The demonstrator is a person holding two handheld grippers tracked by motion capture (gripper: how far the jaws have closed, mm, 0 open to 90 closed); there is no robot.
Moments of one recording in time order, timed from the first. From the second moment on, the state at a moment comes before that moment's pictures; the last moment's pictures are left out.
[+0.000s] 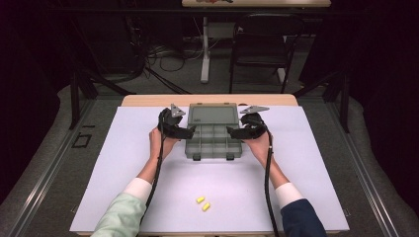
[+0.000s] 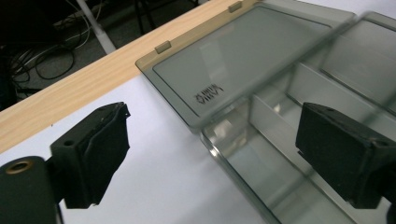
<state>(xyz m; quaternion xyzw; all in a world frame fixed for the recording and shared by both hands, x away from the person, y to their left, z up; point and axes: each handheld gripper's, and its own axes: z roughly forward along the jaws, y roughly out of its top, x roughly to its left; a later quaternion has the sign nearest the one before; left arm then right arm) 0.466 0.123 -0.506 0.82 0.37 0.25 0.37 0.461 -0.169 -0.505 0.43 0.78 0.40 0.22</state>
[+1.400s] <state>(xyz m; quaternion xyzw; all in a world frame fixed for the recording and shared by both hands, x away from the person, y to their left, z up) 0.327 0.162 -0.533 0.84 0.33 0.21 0.37 0.323 -0.179 -0.527 0.31 0.83 0.44 0.17</state>
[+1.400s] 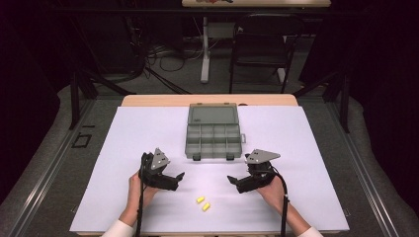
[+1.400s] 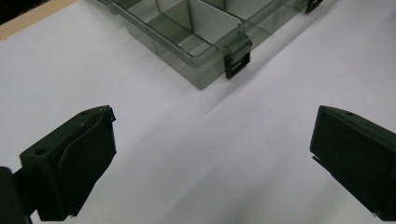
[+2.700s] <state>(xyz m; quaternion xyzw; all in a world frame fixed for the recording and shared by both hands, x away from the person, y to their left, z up) 0.281 0.128 -0.541 0.88 0.27 0.14 0.36 0.306 -0.186 -0.535 0.30 0.84 0.43 0.16</state>
